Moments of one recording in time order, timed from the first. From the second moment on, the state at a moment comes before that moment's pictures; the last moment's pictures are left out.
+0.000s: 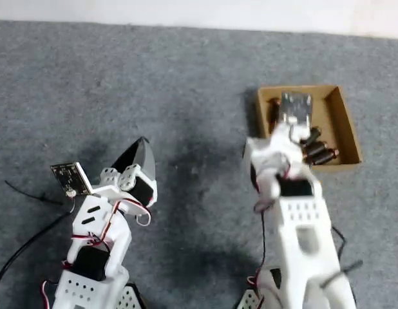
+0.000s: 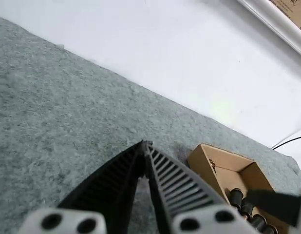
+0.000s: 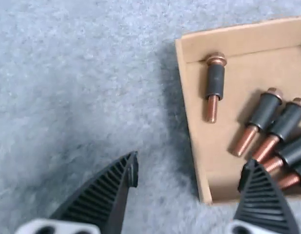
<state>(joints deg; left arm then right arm) 10.2 -103.3 96.0 21.7 38.4 -8.7 -45.1 58.7 32.4 -6.7</state>
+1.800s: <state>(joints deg) -4.6 -103.3 96.0 76.9 0.8 -4.0 -103.9 95.9 69.7 -6.9</state>
